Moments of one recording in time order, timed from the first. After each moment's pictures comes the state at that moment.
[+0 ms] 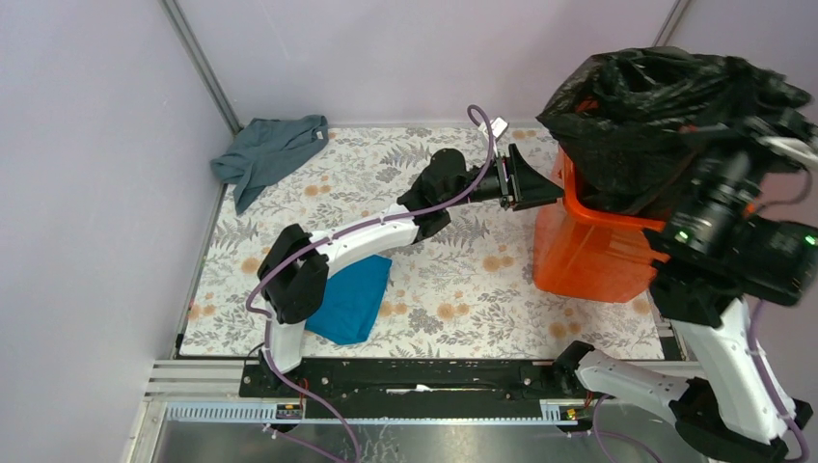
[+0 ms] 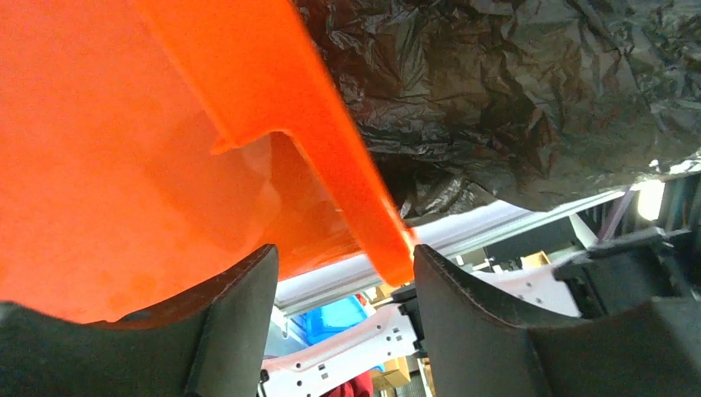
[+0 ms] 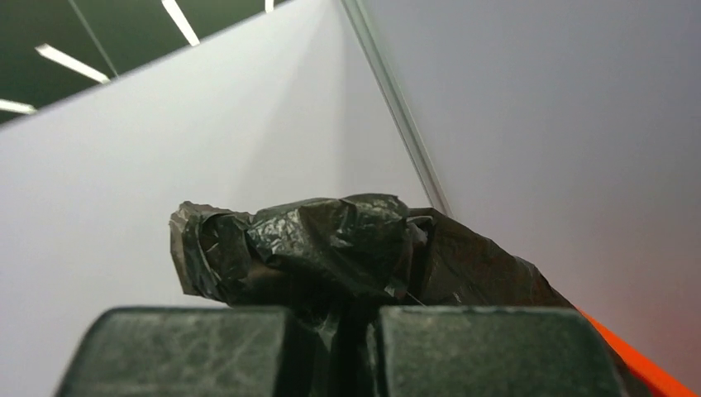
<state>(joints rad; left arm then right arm) -0.92 1.94 1.60 0.55 0.55 -1.27 0.72 0.97 1.59 0.46 0.97 -0.54</state>
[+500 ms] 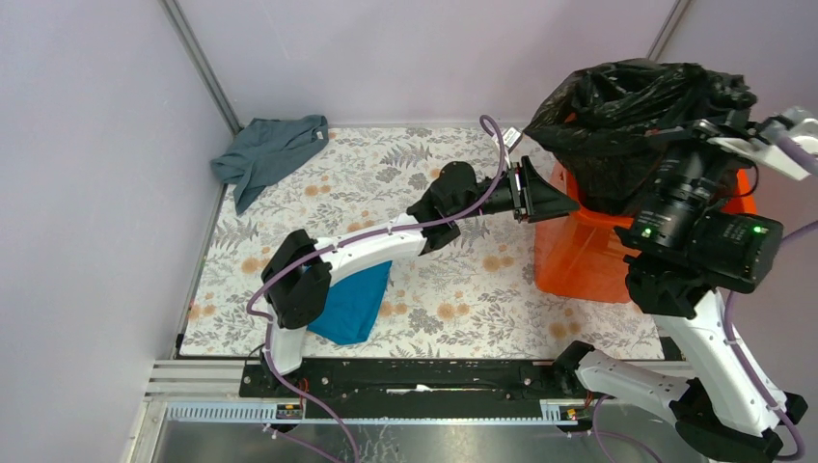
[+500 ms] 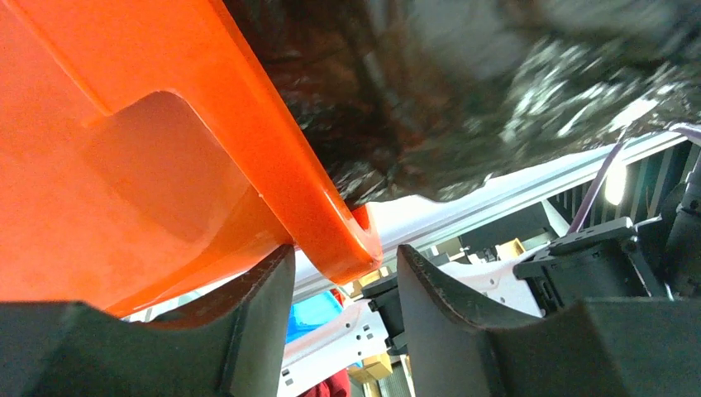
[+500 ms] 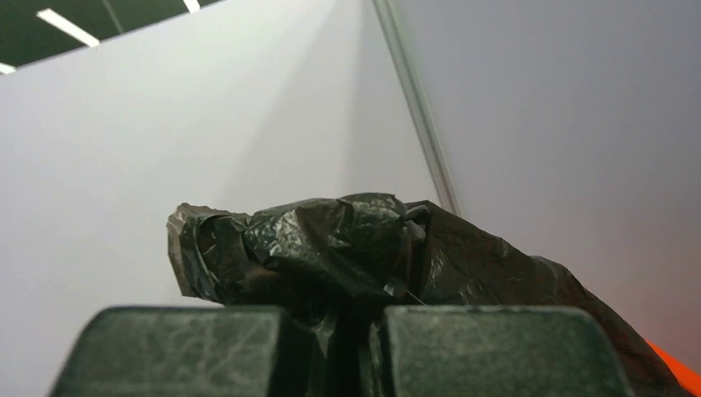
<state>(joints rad) -1.00 1.93 1.60 0.62 0.51 -1.31 0.72 0.93 1.47 0.53 0.93 -0.53</state>
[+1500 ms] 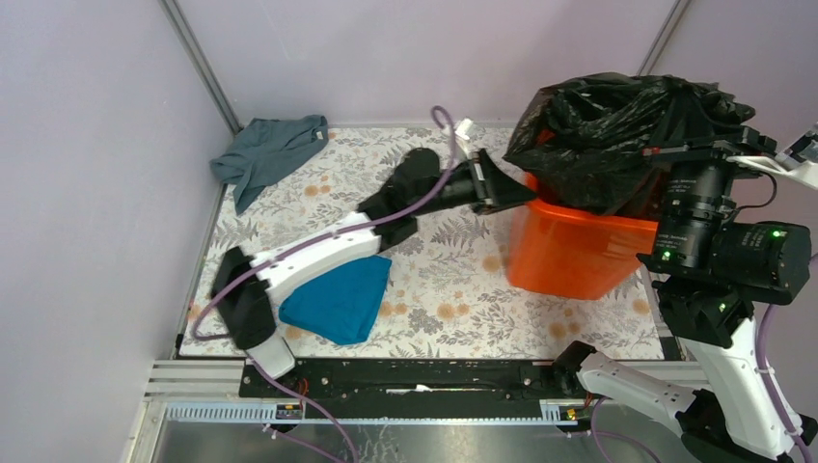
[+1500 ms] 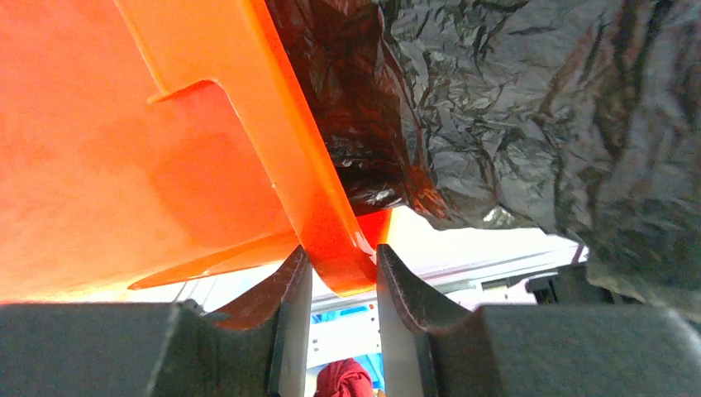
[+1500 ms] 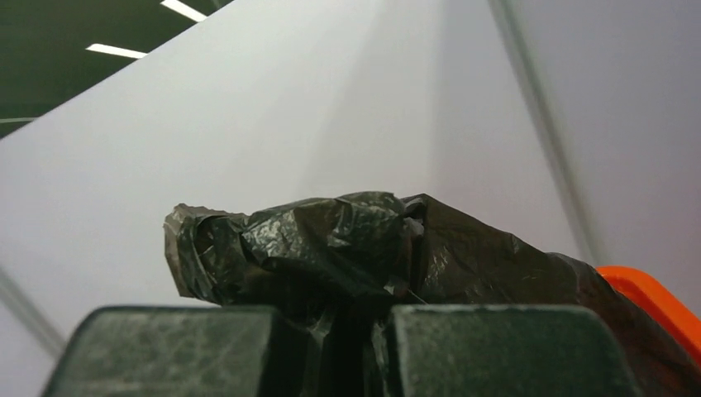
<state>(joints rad) -0.95 1.73 1.55 0.26 0.39 -1.21 0.72 0.85 1.50 0.16 0.84 -0.15</state>
